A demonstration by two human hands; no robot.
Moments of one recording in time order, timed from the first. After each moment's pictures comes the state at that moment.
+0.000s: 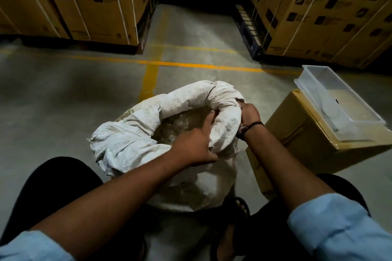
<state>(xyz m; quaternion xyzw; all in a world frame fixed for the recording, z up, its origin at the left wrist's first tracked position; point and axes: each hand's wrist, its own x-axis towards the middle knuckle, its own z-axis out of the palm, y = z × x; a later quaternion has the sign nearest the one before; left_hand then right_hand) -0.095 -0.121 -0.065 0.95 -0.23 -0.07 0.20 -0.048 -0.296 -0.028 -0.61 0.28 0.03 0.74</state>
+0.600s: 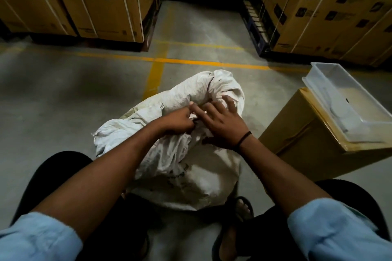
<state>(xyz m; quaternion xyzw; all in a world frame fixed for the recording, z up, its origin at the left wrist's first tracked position) -0.035 -0.082 -0.039 0.91 -0.13 -0.22 0.32 -0.063 -0.276 -0.062 -0.92 -0.31 -0.19 -0.14</state>
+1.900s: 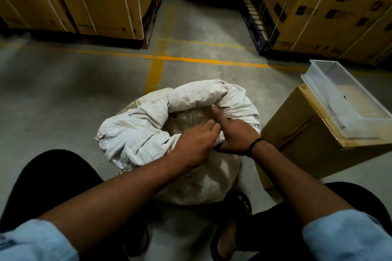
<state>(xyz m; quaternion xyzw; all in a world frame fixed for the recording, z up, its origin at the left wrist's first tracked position) -0.104 -0.121 -0.084 0.92 -0.34 0.10 0.15 -0.092 -0.295 -0.060 -0.97 -0.21 0.01 0.10</state>
